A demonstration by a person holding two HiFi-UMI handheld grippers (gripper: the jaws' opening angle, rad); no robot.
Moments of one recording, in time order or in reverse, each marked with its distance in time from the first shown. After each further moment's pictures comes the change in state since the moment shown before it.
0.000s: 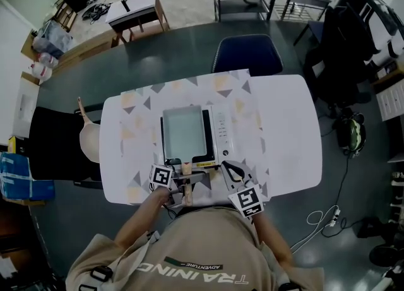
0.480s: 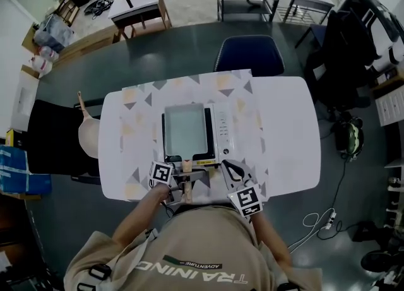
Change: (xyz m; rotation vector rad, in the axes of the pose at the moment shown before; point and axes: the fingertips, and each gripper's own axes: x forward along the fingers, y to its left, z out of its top) left arm -0.001 0.004 0.000 0.006 -0.009 -0.019; right arm 0.000 0.003 -0.001 0.007 0.004 -0.006
